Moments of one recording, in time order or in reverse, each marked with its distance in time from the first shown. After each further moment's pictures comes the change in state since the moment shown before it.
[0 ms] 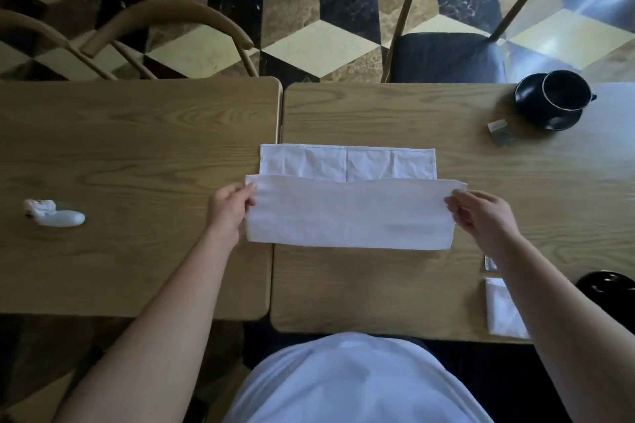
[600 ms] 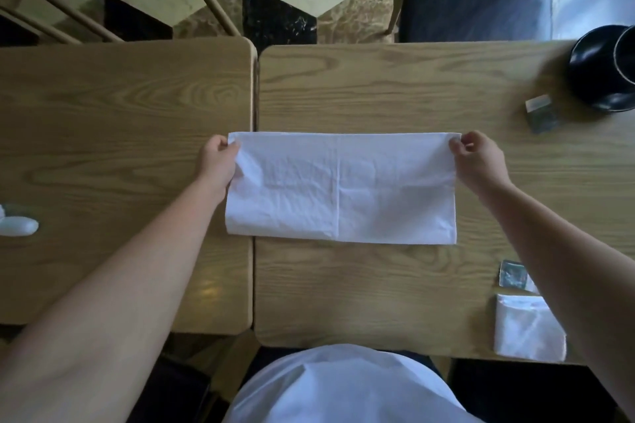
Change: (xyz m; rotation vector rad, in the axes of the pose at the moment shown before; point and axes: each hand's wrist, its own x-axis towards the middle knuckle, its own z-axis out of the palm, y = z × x) left_hand 0.127 0.015 0.065 0.404 0.085 -0.020; right_hand 0.138 -0.030 0.052 -0.844 0.094 -0.292
